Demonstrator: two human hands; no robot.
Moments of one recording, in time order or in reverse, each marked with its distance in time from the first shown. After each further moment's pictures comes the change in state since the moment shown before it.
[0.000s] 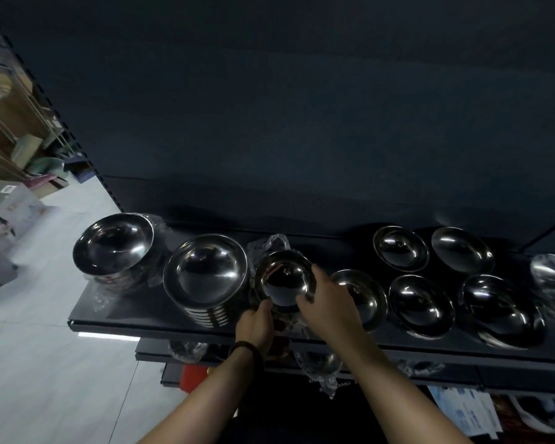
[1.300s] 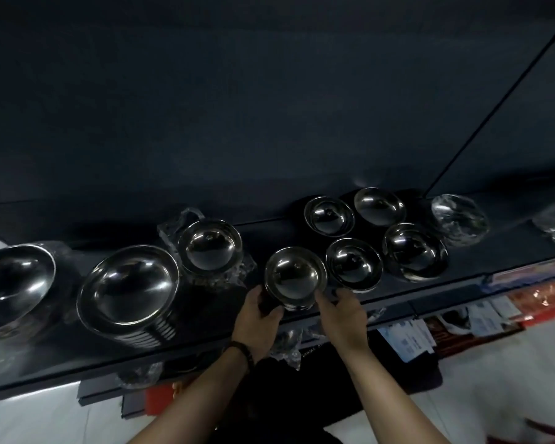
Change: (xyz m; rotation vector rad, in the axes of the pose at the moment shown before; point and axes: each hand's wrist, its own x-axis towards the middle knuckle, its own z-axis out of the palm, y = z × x) left_hand -0.029 -0.006 0.061 0.255 -0.395 0.330; right_hand -0.062 0.089 -0.017 0.545 0.301 0.617
